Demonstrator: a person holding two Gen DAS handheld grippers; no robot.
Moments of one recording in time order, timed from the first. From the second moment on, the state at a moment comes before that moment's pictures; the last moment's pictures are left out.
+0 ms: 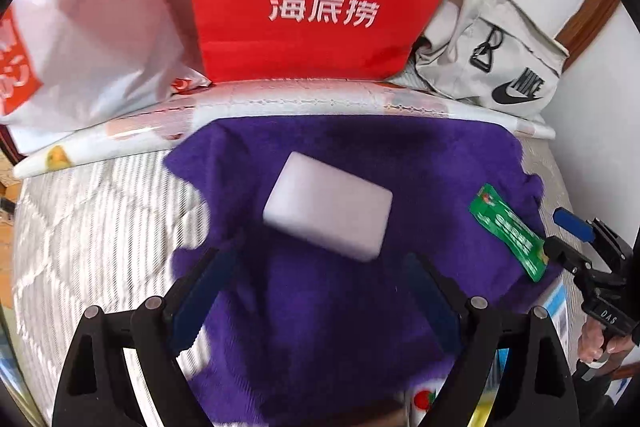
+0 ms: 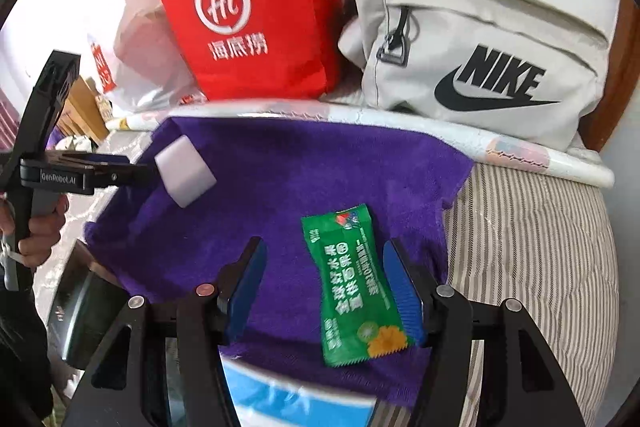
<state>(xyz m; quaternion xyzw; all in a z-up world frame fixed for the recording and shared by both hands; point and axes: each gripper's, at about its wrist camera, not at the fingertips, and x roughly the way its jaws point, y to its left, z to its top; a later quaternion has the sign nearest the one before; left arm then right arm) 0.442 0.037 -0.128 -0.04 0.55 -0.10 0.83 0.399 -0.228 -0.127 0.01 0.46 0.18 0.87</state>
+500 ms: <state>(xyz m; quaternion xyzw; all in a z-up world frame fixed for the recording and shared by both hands) 0.305 0.064 -0.072 -0.05 0.49 -0.09 0.87 0.273 -0.193 -0.088 -0.04 0.43 0.23 0.87</state>
